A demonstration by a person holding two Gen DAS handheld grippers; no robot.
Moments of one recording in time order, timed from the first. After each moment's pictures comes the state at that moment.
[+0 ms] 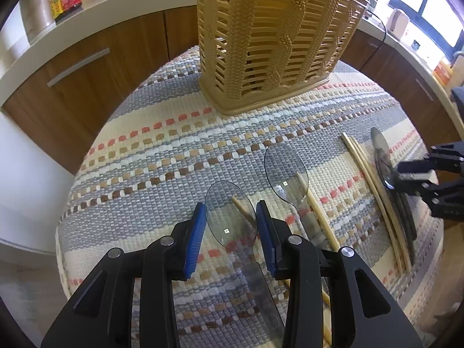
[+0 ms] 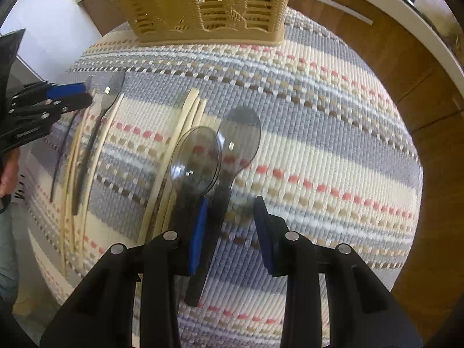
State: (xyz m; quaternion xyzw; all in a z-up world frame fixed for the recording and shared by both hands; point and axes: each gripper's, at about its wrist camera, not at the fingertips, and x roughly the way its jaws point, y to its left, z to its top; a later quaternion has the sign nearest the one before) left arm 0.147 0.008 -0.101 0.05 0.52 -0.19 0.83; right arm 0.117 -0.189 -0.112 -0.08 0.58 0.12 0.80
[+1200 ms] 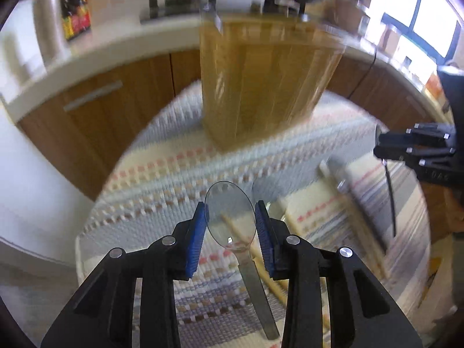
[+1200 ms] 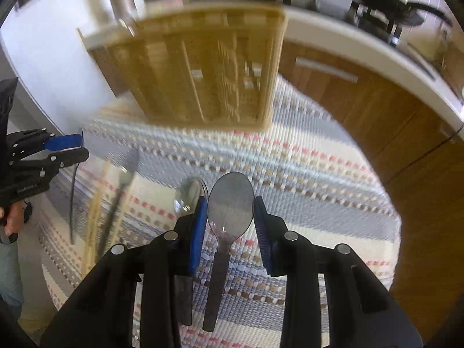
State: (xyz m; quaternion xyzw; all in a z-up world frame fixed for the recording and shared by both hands) left arm 0.124 0.018 -0.039 0.04 0.44 -0.19 0.88; right arm 0.134 -0.181 -0.052 -0.06 0.47 0.14 0.87
